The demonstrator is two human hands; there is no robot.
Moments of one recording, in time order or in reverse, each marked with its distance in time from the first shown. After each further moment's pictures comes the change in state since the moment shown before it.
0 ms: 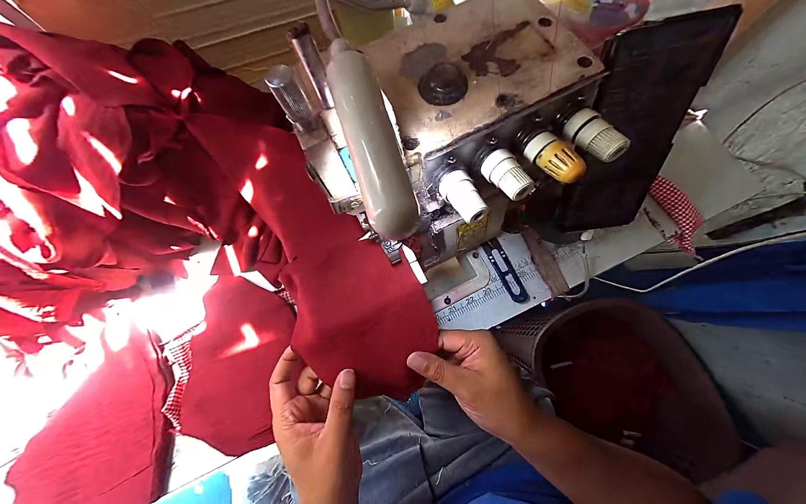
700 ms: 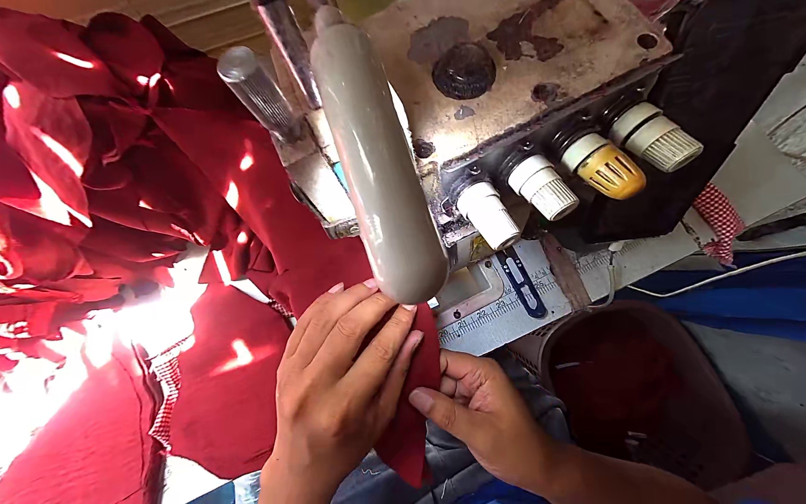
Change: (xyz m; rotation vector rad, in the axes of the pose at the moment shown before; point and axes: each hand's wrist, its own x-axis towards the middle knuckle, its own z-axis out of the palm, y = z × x) left_hand 0.076 0.026 0.032 0.905 -0.553 0.855; right_hand -0.003 -0.005 0.006 0.189 -0.110 0.065
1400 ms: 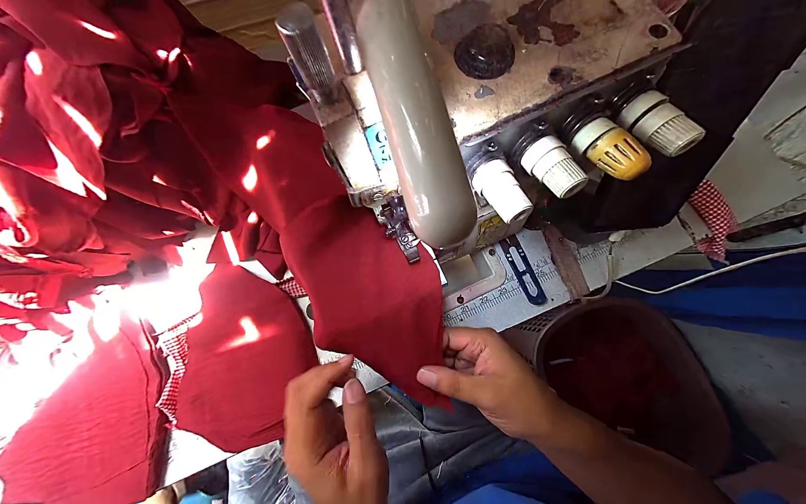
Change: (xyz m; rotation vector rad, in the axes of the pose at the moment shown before) left_hand -0.075 0.045 0.010 -0.385 0.384 -0.576; right_hand 0.006 -0.007 -0.017 -0.069 -0.086 0.141
